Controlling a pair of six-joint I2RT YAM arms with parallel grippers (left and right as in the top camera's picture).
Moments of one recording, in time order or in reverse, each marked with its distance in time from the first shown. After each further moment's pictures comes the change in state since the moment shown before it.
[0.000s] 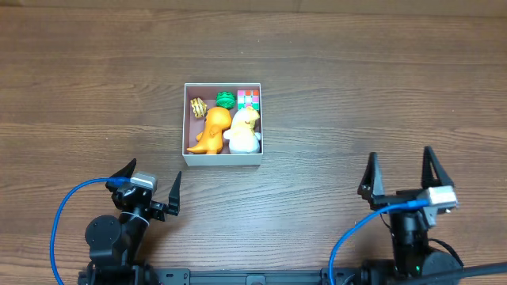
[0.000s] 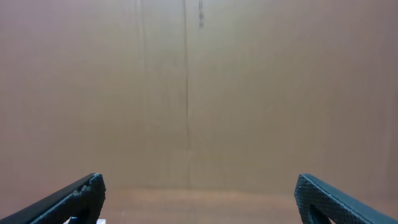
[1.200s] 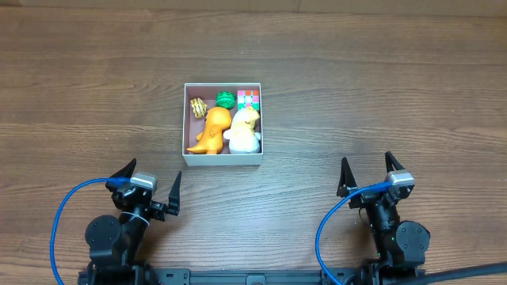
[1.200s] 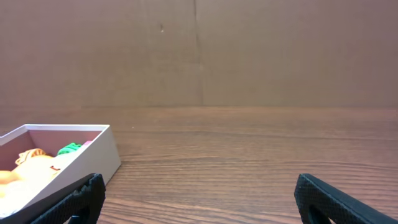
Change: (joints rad) left arm 0.000 0.000 0.000 0.000 0.000 0.000; right arm 0.000 0.000 -0.242 -0.033 -0.074 0.005
